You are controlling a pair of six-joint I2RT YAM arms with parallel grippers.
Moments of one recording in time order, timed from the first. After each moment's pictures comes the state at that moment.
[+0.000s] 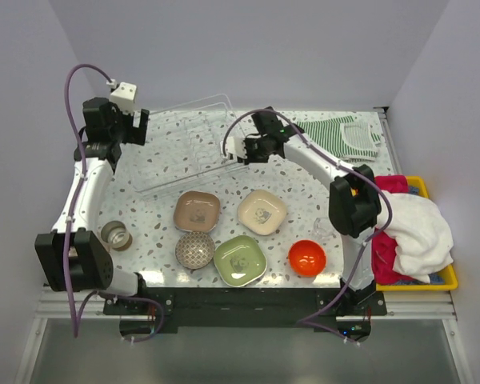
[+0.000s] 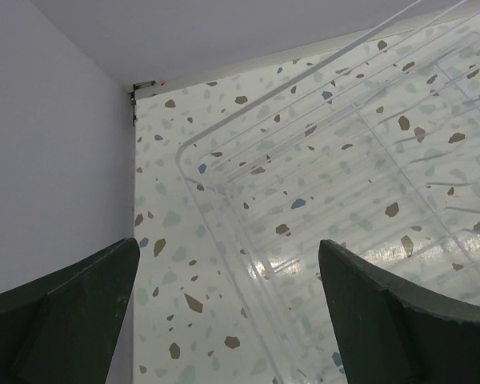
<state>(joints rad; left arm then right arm) 0.09 1.43 1.30 -0.26 0.04 0.30 0.53 2.05 1.77 -0.66 -0.31 -1.16</state>
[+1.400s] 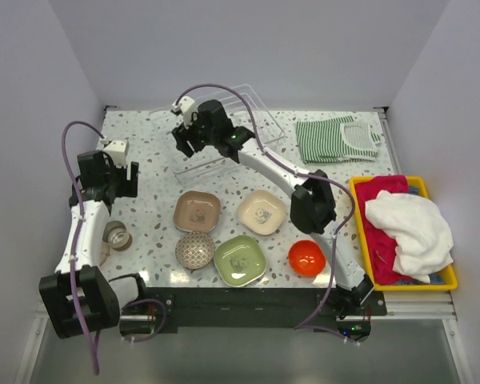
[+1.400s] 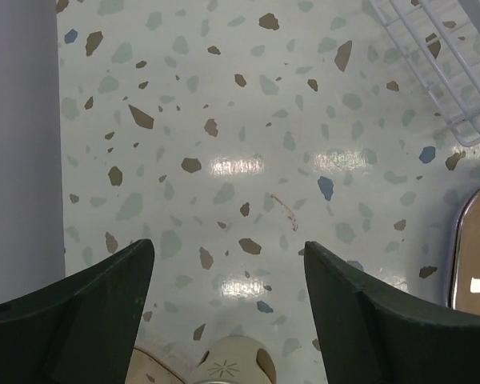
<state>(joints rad) 0.24 1.17 0.85 -0.39 0.12 0.27 0.78 2.35 2.27 -0.32 -0.21 -0.11</state>
